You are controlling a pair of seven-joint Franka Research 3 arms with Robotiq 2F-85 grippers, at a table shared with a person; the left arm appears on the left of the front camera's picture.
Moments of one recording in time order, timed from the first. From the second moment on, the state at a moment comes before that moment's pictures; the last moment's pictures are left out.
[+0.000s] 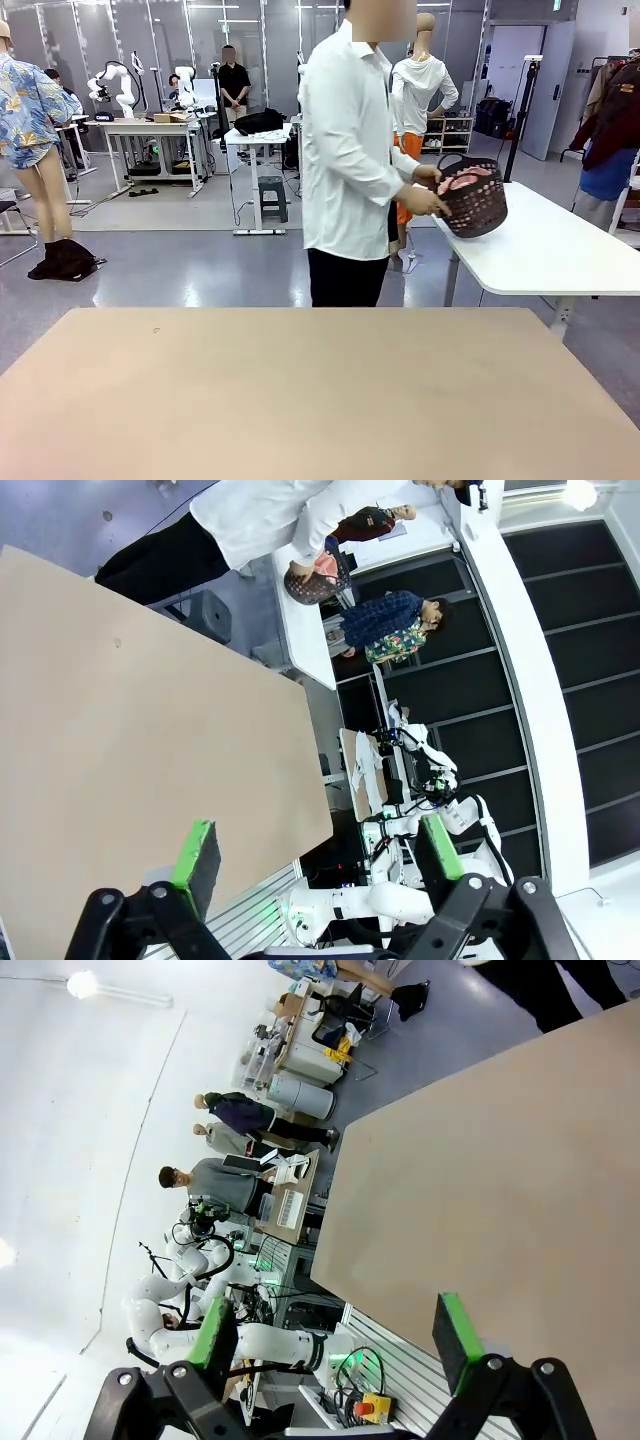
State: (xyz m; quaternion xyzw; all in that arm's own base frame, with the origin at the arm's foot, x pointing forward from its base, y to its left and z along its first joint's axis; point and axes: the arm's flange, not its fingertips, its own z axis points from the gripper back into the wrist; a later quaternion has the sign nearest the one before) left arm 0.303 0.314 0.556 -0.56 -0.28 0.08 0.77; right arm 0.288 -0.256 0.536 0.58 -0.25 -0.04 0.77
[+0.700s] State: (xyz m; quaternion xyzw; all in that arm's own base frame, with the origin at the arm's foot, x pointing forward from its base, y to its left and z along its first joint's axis) left arm 0.303 0.314 0.556 -0.56 -0.28 0.08 0.77; right arm 0.287 -0.256 0.536 0.58 -0.25 -0.04 0.77
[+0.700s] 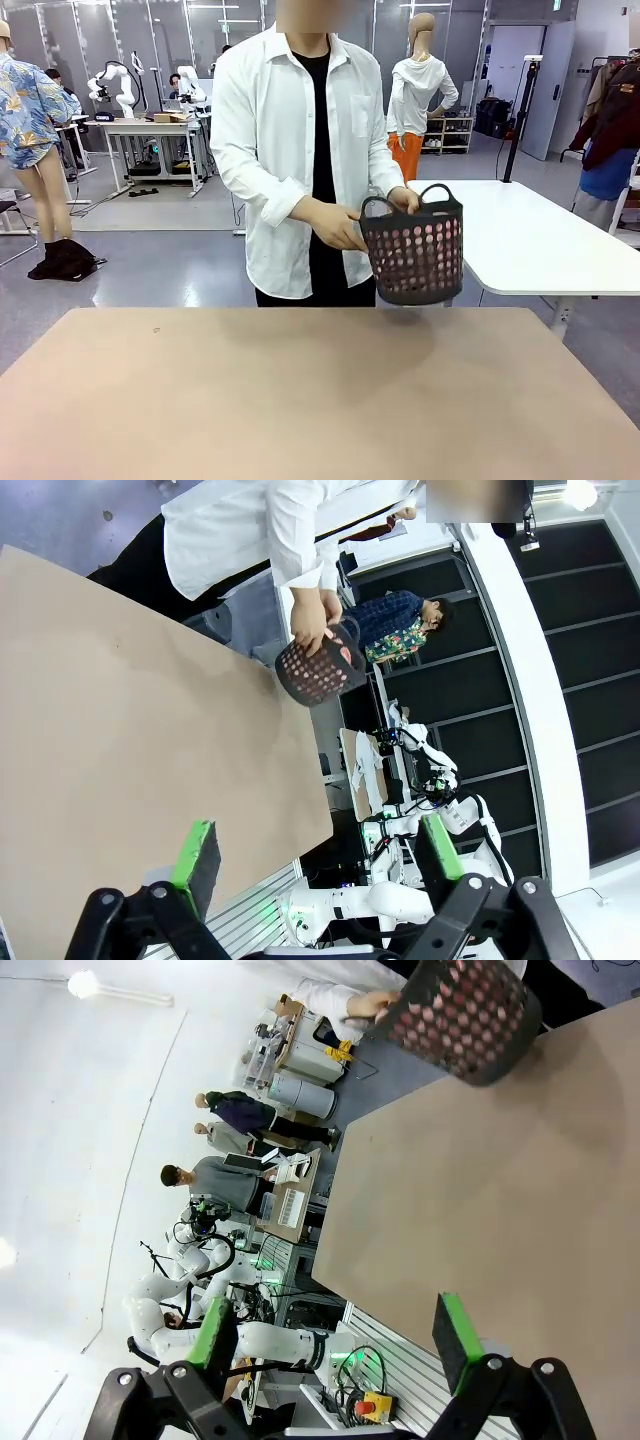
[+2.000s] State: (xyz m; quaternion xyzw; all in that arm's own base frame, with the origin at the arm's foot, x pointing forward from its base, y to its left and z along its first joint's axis) left arm 0.303 0.314 0.556 -0.56 -0.28 0.08 0.77; right arm 0.287 -0.256 0.536 0.58 -0.25 -0.04 0.77
